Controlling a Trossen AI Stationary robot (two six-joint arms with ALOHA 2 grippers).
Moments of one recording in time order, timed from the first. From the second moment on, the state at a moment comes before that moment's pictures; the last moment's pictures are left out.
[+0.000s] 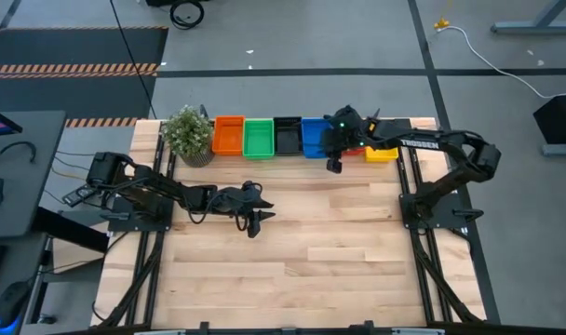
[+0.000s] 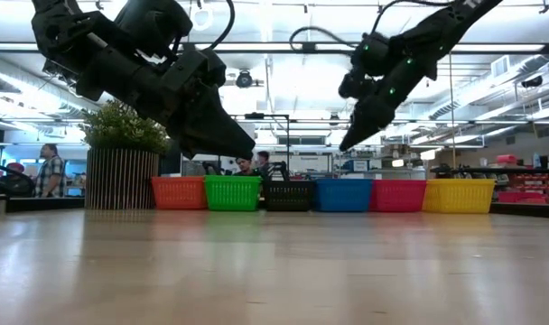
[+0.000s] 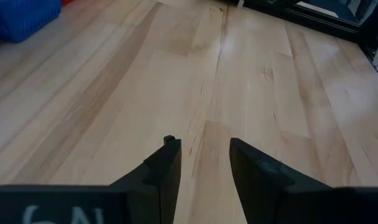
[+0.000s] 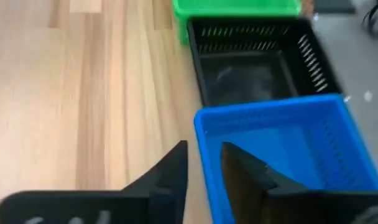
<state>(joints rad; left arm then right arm) -0.08 1.57 0.55 0.58 -0.15 -0.33 -0.58 1.44 0.91 -0.28 -0.18 -0.40</state>
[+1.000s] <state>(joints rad) -0.09 1.33 0.51 0.43 -0.18 -0.27 -0.38 1.46 0.86 -0.12 -0.21 -0.24</state>
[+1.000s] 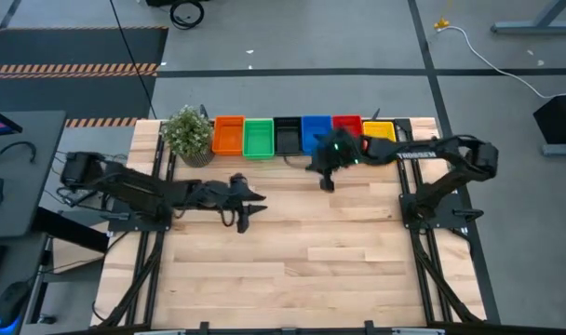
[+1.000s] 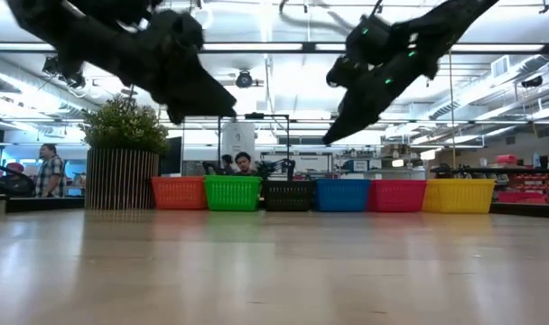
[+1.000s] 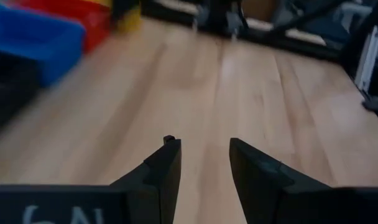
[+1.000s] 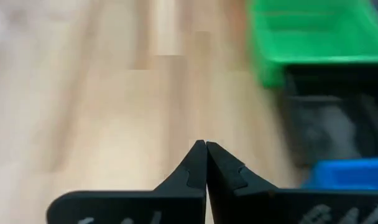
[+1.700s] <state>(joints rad) 0.07 0.59 0.01 0.51 -0.14 -0.24 -0.12 0.78 0.15 0.40 -0.15 0.11</state>
